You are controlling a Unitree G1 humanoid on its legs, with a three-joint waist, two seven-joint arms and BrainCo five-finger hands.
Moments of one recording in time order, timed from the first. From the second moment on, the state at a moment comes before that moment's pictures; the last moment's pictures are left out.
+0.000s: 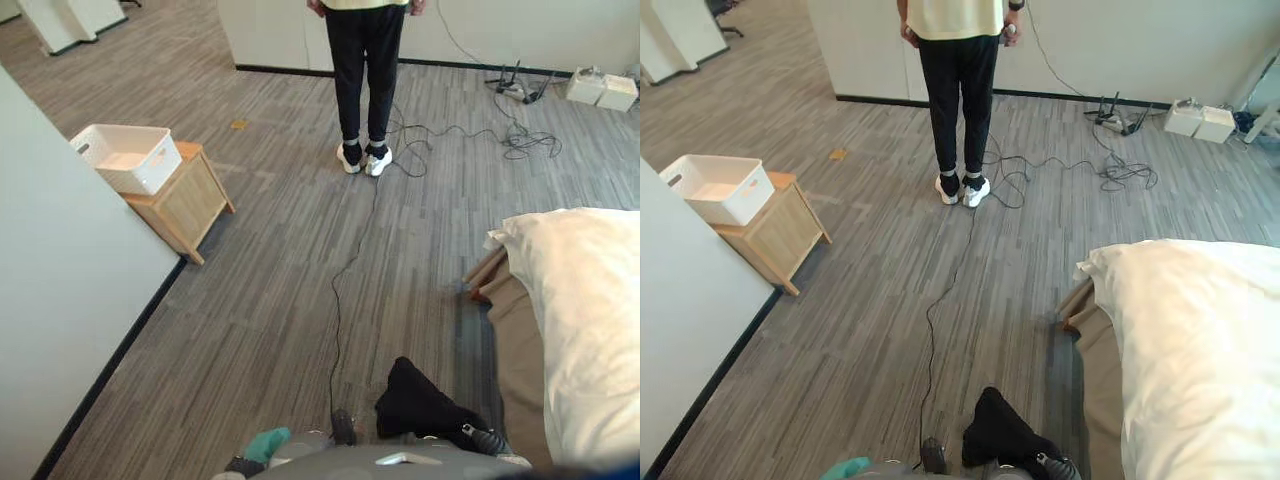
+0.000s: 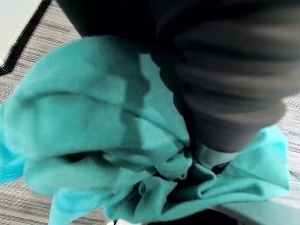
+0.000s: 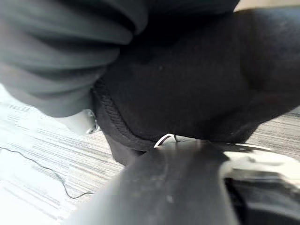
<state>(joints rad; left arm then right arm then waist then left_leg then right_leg) 0.21 0.13 0.01 1.02 0.02 0.09 0.04 0.17 -0.13 -0.09 1.04 -0.02 -0.06 0.00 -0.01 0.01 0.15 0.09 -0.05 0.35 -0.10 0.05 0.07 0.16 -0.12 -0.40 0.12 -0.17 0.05</state>
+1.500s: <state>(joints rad) 0.18 0.14 0.07 1.05 -0.13 0.04 -0.15 0.07 -0.10 -0.25 1.06 0.20 0.00 0.04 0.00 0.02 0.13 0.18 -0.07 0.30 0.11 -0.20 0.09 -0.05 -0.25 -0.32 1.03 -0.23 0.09</state>
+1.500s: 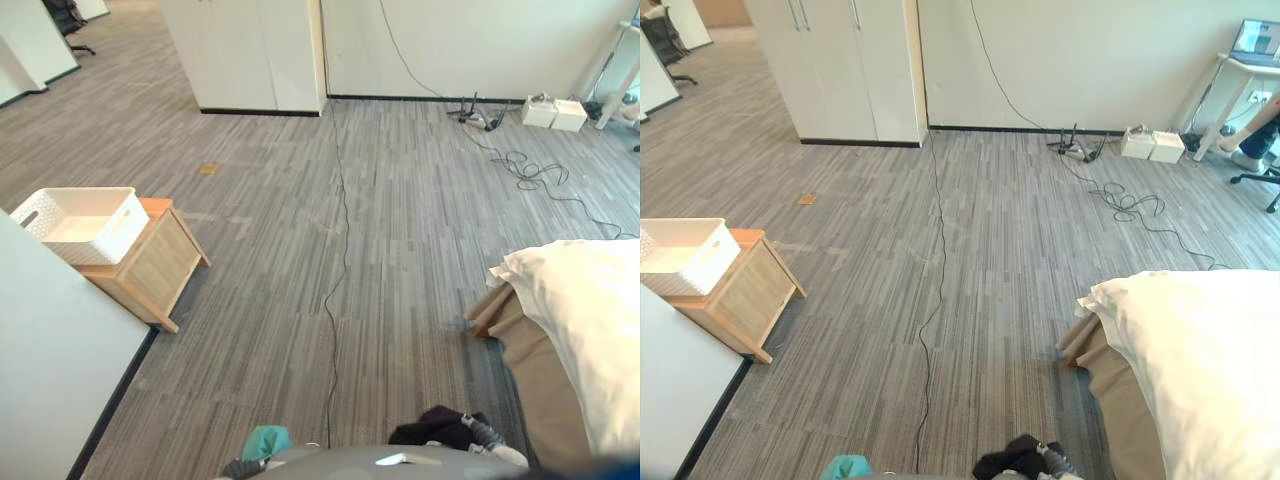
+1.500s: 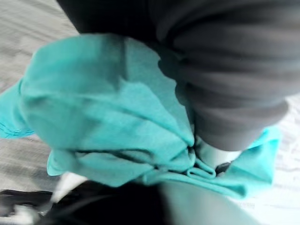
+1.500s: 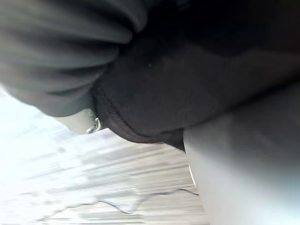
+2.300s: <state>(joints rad) 0.09 0.01 0.20 0.89 -0.18 -0.07 -0.12 0.03 -0.09 -0.20 1.06 0.18 -0.03 0.06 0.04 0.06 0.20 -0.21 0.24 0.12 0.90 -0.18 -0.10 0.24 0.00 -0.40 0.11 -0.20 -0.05</state>
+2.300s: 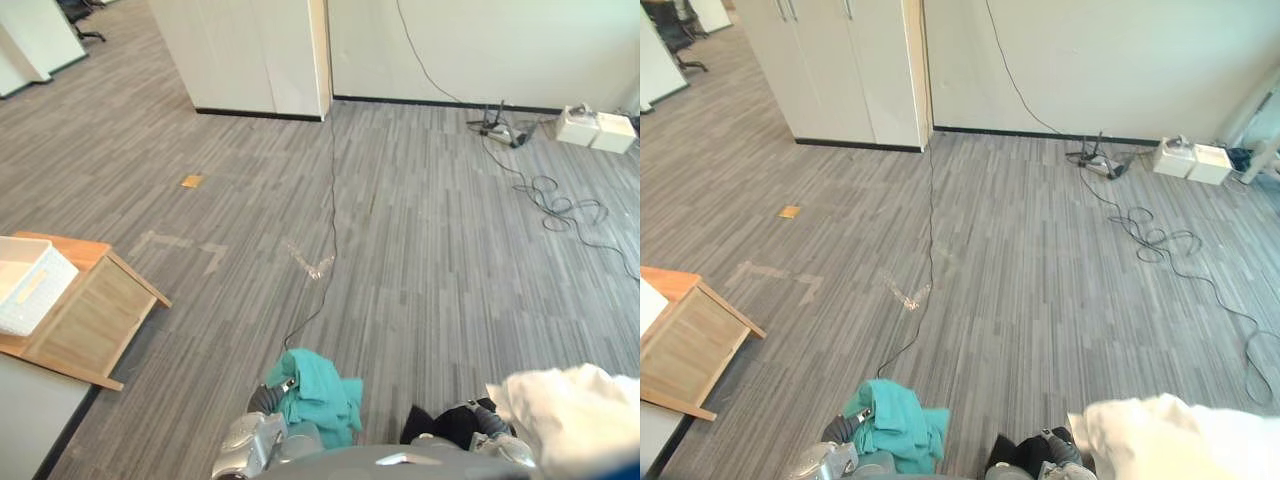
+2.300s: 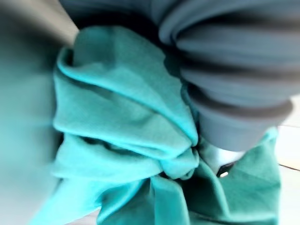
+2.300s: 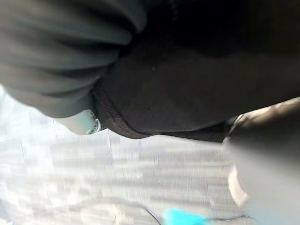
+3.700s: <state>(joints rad) 0.10 0.04 0.05 0.93 -0.13 -0.16 -0.05 0.00 -0.10 0.05 1.07 0.00 -0.17 0.14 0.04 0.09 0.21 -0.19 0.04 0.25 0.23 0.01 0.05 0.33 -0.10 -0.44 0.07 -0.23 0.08</state>
